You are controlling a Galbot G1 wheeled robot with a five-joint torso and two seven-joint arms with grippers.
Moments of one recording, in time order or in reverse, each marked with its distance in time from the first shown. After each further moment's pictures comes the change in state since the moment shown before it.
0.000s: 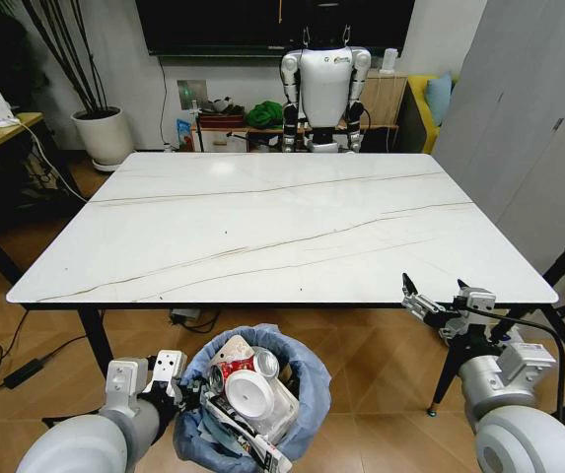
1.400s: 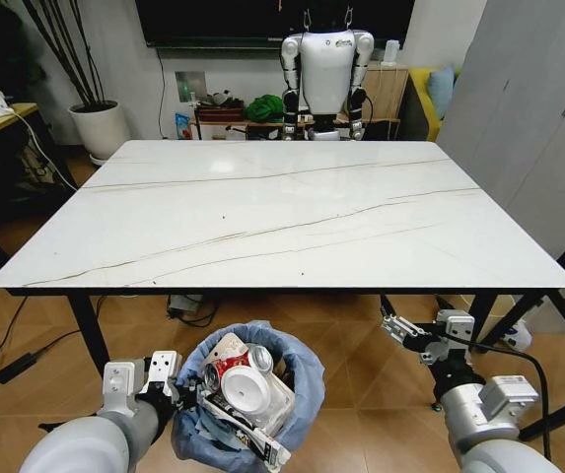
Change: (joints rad) left arm 0.010 -0.047 -0.010 0.000 0.002 0.000 -0.044; right arm -0.125 0.070 -0.092 0.006 -0.155 0.109 -0.099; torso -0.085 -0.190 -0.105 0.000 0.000
